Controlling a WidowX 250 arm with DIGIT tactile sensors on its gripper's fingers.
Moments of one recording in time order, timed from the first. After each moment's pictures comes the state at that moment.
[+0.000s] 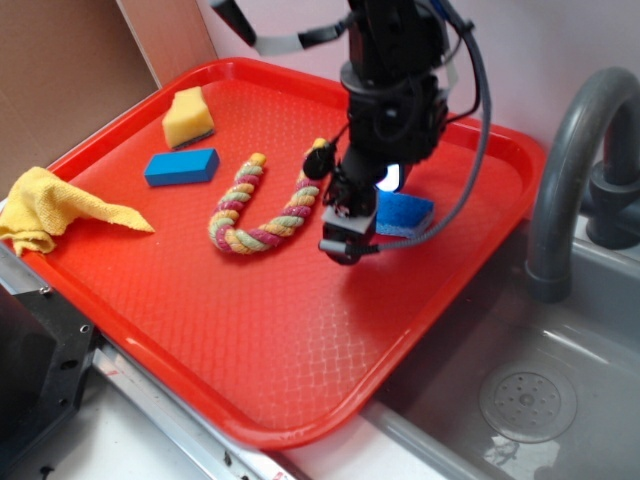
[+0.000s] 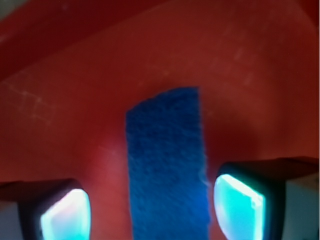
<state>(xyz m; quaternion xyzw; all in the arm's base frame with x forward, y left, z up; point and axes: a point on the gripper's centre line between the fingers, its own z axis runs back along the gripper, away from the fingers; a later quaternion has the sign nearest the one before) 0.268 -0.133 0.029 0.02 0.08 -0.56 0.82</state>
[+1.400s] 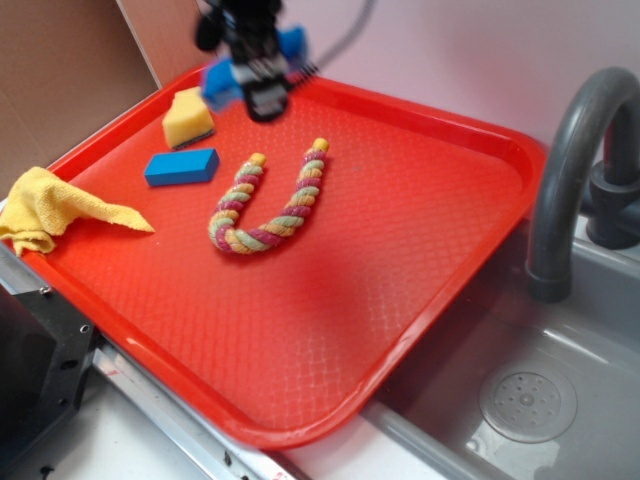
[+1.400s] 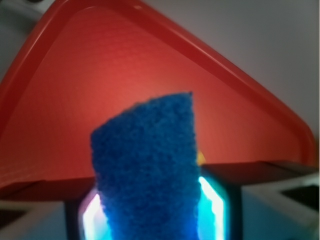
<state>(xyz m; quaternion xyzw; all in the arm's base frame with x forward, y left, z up) 0.235 -0.061 0.164 0.07 -0.01 -0.19 0.98</state>
